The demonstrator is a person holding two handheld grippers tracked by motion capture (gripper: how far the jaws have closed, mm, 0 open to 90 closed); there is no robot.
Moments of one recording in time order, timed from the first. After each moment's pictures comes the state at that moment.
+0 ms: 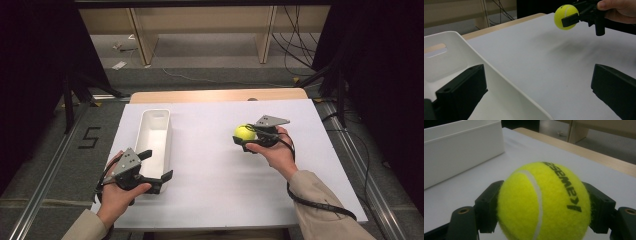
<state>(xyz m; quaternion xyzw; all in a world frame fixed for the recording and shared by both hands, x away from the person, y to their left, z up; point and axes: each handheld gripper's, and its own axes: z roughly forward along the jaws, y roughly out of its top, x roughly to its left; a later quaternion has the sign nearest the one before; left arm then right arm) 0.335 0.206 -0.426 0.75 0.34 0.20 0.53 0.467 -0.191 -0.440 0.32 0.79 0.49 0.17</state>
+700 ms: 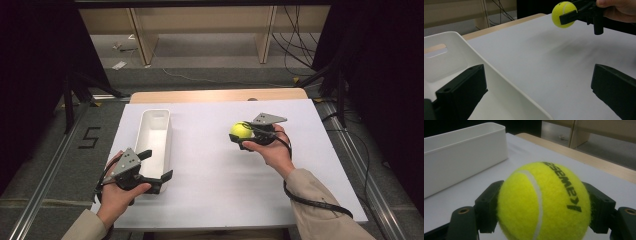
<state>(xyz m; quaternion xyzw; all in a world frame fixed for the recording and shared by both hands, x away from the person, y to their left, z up) 0.334 0.206 -0.426 0.75 0.35 0.20 0.53 0.469 -0.181 -0.433 0.31 0.79 0.51 0.18</state>
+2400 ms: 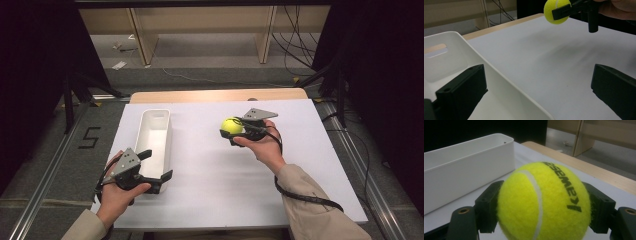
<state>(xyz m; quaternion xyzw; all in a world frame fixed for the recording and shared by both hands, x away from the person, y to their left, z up) 0.335 0.207 -0.426 0.75 0.34 0.20 0.53 0.477 -0.155 -0.423 0.29 0.78 0.52 0.17</state>
